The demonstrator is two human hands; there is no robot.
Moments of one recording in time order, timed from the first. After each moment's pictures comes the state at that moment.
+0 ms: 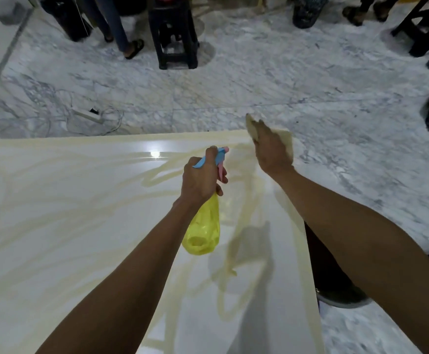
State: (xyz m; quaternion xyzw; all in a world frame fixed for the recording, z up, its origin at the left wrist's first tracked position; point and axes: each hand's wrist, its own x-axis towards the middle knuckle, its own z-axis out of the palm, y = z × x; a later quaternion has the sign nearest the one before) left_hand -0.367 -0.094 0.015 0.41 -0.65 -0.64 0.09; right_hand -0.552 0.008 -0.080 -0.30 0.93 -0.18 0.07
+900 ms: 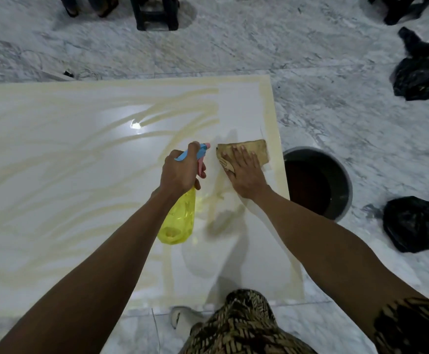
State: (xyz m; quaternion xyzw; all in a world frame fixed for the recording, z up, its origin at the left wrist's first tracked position) left_hand -0.229 -0.042 -0.017 0.41 -0.67 -0.61 0.01; right_hand -0.349 0.121 -0.176 -0.40 0.91 -0.10 0.11
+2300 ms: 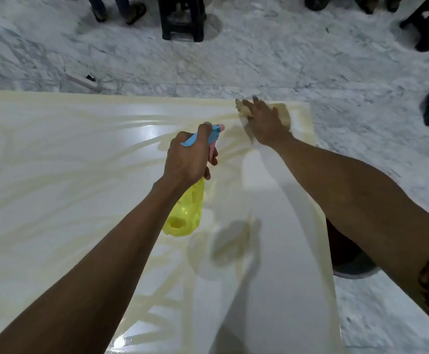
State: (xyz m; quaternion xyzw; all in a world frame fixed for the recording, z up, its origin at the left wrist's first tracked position) left_hand -0.275 -0.141 0.021 0.38 -0.68 -0.62 0.09; right_hand -0.525 -0.051 -0.115 -0.37 0.91 -0.09 0.14
